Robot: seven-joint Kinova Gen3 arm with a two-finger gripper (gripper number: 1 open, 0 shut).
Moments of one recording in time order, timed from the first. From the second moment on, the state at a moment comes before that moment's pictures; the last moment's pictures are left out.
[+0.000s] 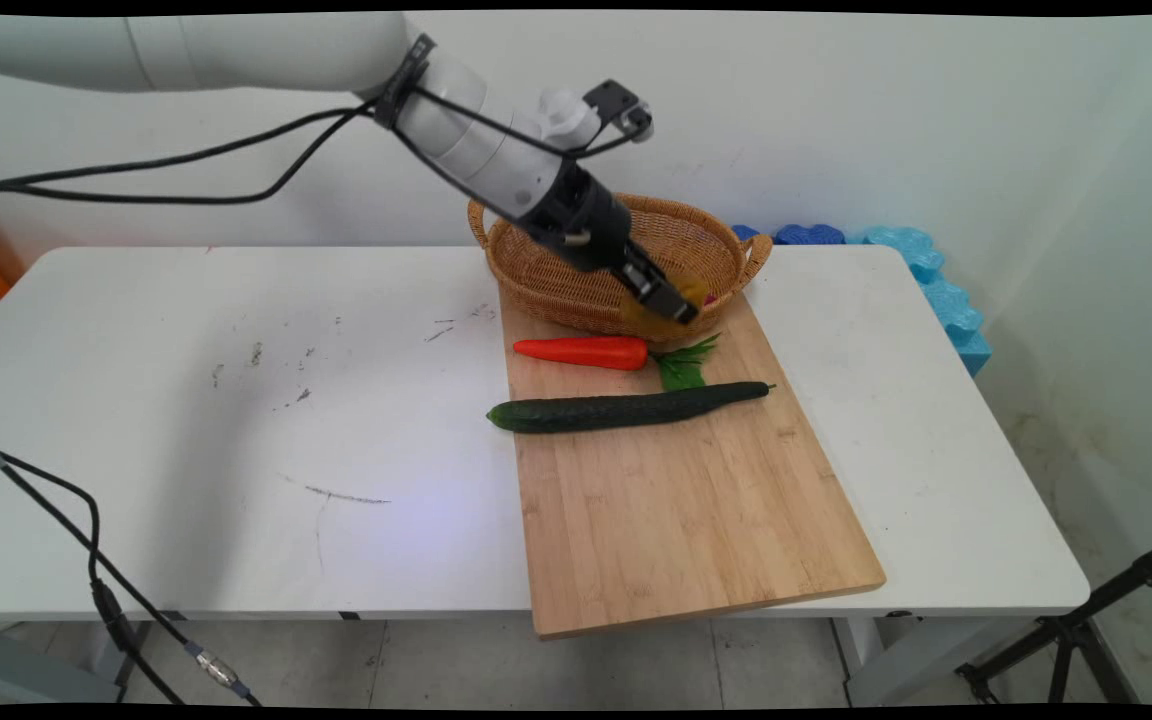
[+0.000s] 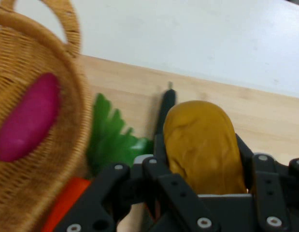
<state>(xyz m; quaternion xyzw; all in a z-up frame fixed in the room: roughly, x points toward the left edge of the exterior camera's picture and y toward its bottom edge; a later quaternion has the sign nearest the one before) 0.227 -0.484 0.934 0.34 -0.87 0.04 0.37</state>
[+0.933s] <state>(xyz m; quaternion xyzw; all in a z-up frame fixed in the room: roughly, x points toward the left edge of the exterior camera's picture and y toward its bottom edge) 0.200 -0.435 0.859 0.29 -0.88 0.01 0.37</state>
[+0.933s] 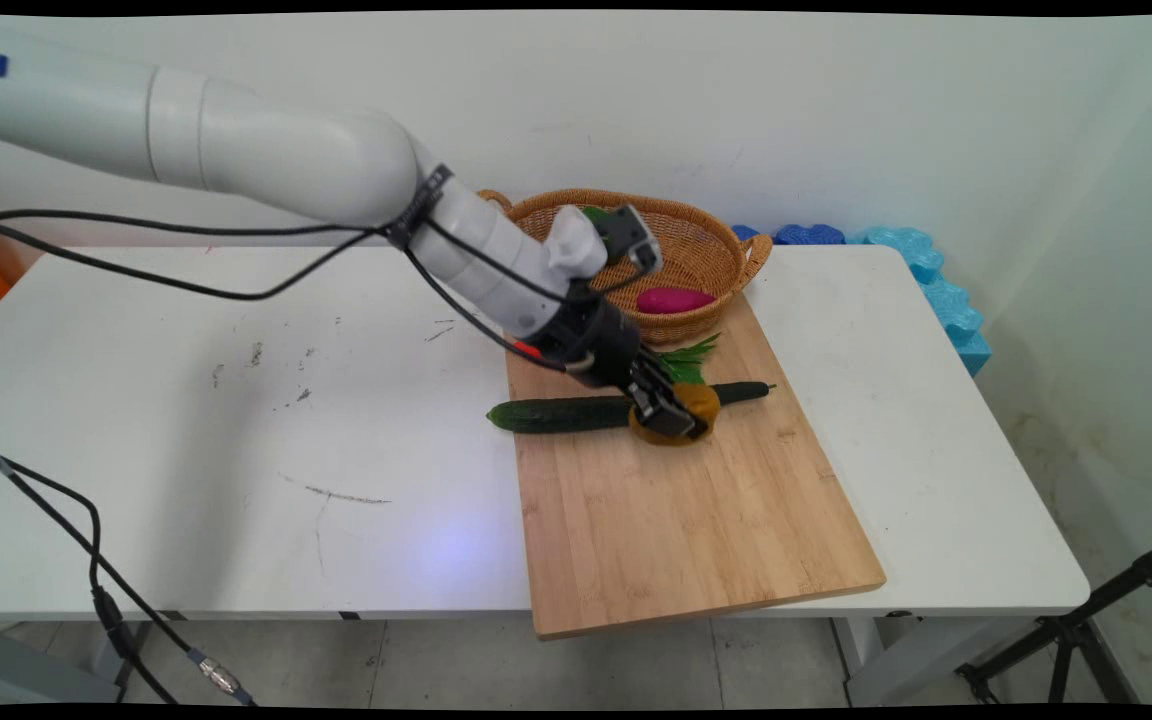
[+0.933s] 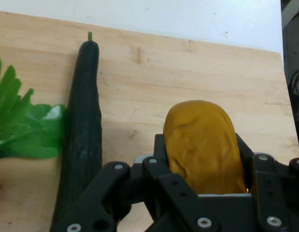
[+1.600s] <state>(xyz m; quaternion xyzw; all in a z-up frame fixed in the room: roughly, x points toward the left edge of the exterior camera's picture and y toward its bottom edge) 0.182 -0.433 0.809 0.28 -0.88 0.01 0.38</state>
